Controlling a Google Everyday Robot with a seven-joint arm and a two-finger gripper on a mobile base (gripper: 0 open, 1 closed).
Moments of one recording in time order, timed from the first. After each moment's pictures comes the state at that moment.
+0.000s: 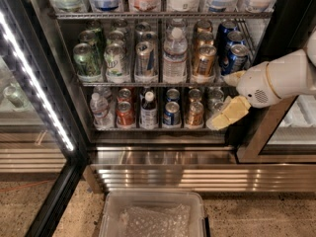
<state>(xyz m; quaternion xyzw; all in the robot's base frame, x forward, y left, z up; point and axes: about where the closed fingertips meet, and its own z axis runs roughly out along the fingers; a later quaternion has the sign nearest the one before) 0.529 -0.159 0.846 -0.48 0.79 0.19 0.34</state>
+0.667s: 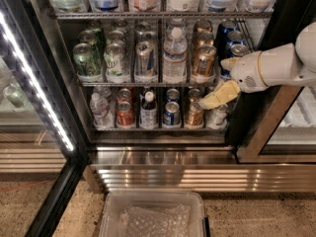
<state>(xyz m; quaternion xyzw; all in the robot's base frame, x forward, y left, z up) 0.597 -0.156 0.852 -0.46 0.77 0.19 0.41</state>
